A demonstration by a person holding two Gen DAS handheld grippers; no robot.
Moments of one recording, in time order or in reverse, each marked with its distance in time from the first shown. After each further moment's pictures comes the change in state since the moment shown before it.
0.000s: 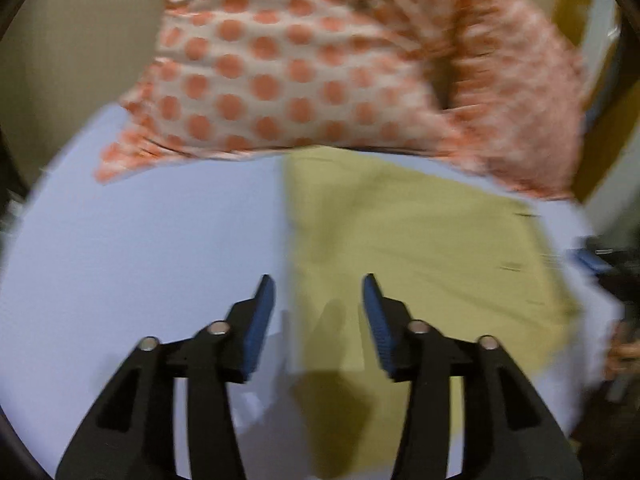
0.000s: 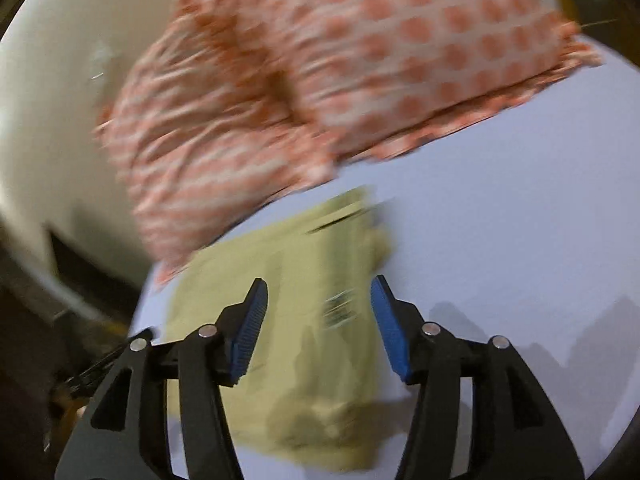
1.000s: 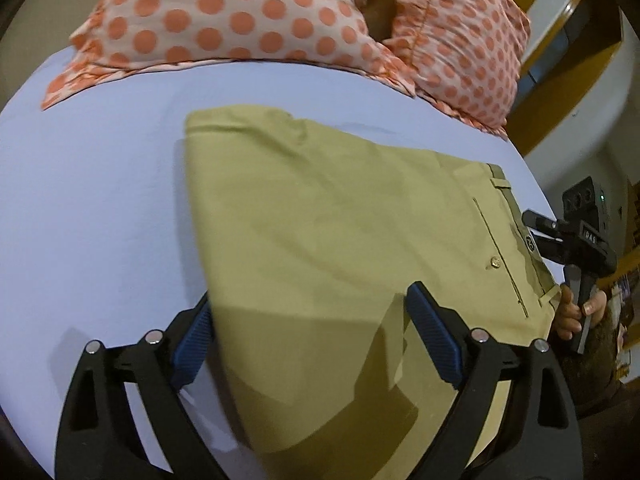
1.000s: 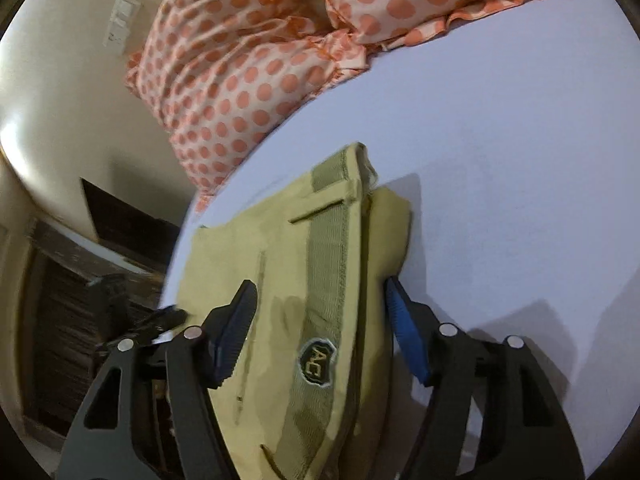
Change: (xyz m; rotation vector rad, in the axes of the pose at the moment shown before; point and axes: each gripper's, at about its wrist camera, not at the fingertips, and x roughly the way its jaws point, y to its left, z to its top) left arm 0.008 0.003 -0.052 0.060 0.186 -0.169; right arm 0.016 -0.020 -0.065 0.052 0.183 0.158
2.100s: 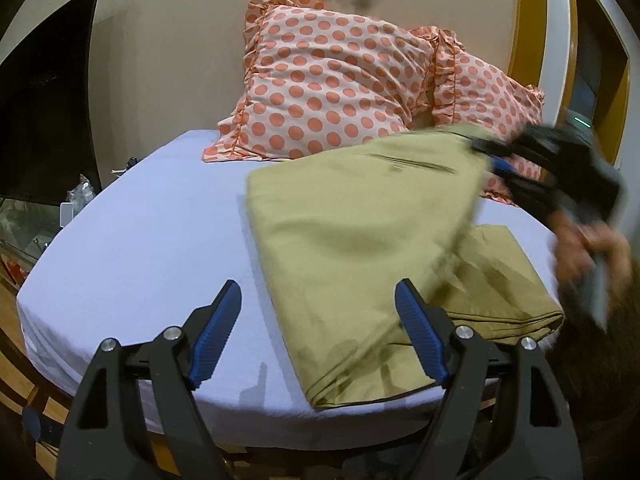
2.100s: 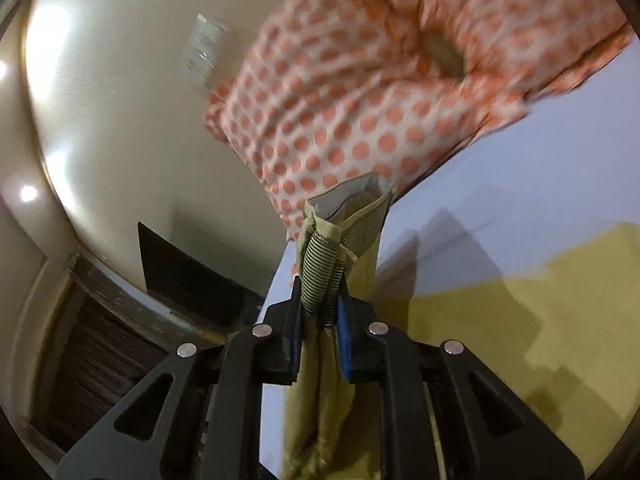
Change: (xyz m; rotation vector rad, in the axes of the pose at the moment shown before) left arm -0.117 -0.040 -0.131 -0.062 -0.488 0.338; right arm 0.039 0.154 -0.020 -0.032 -0.306 0.143
